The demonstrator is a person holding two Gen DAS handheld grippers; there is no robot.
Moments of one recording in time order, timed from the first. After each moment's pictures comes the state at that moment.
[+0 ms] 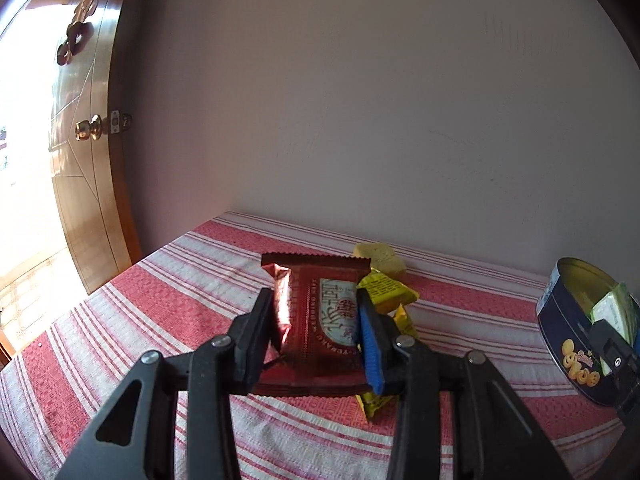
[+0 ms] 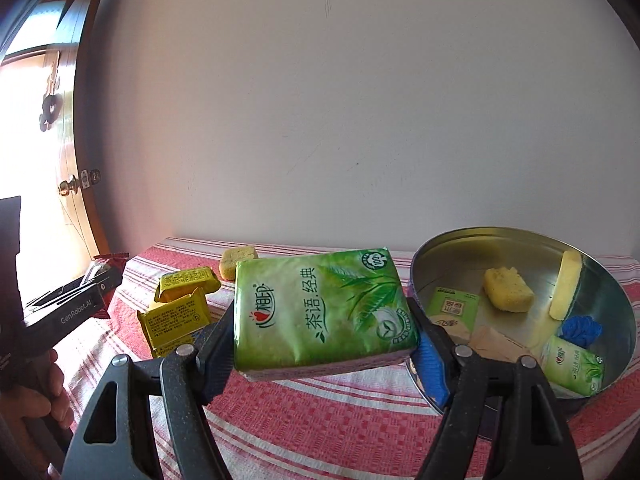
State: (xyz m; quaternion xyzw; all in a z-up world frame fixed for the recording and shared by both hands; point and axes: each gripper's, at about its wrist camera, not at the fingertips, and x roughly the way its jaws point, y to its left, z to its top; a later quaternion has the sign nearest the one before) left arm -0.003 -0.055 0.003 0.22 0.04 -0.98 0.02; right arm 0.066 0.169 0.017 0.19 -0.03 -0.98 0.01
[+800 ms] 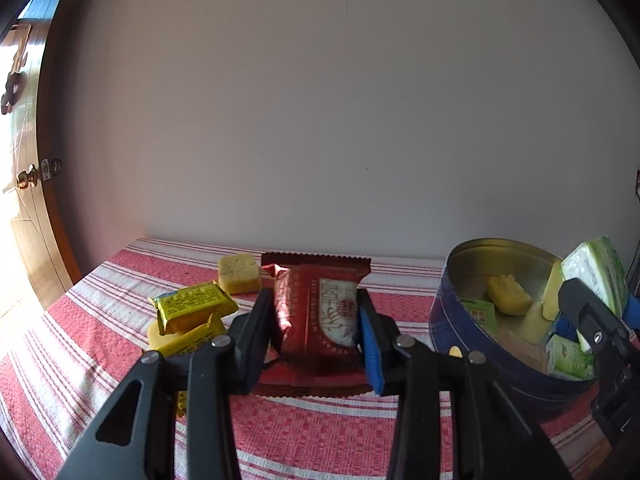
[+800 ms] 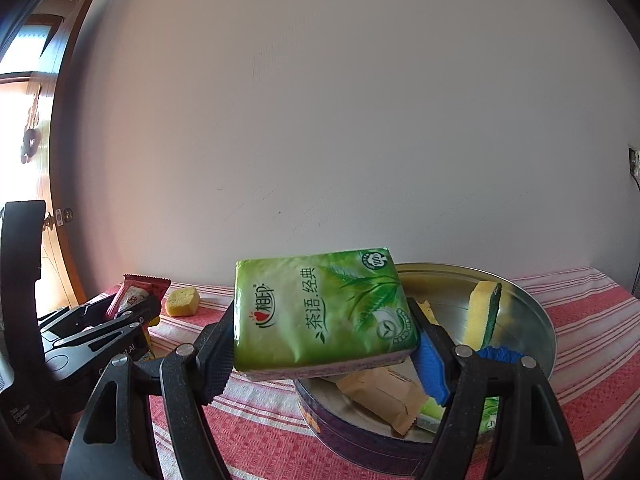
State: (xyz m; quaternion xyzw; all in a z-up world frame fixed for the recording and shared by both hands) left arm 0.004 0.081 0.018 0.21 0.00 -0.98 -0.07; right arm 0.102 0.252 0.044 0.12 -0.04 -0.99 -0.04
